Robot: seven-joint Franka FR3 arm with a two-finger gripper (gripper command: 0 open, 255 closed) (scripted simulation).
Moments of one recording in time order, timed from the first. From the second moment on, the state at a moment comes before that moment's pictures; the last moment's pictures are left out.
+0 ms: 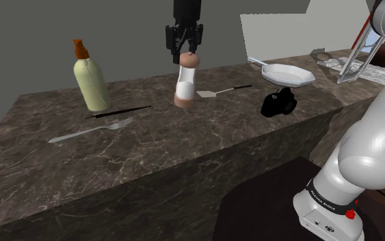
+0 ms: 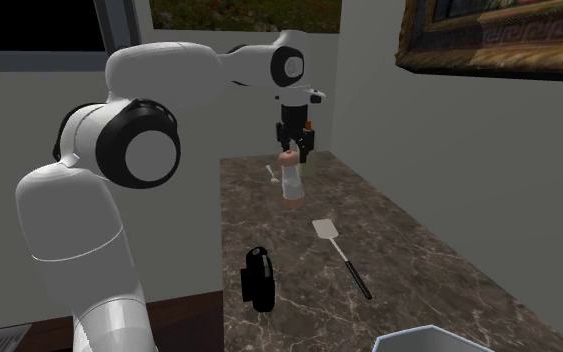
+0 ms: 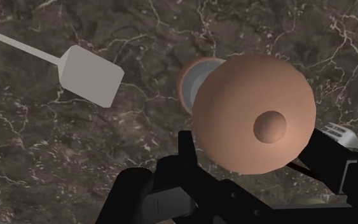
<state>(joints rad) 0.13 0.00 0.33 -1.51 0.02 1.57 0.23</state>
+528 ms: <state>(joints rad) 0.14 0.05 0.34 -1.34 0.00 1.44 0.24</state>
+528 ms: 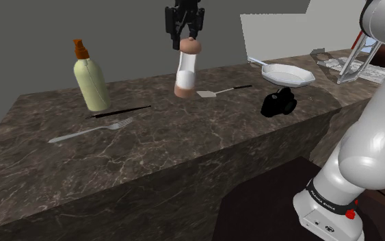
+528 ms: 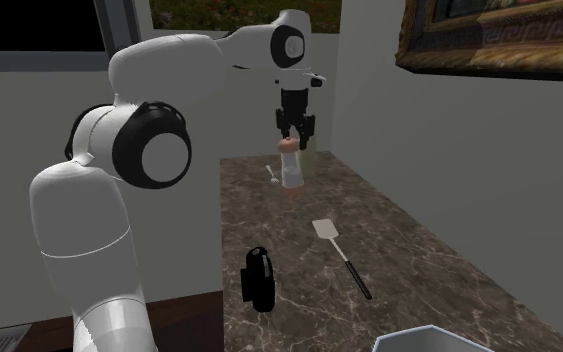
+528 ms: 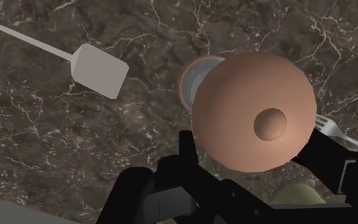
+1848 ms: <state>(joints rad) -0.02 0.05 0.22 -1.21 0.02 1.30 -0.02</state>
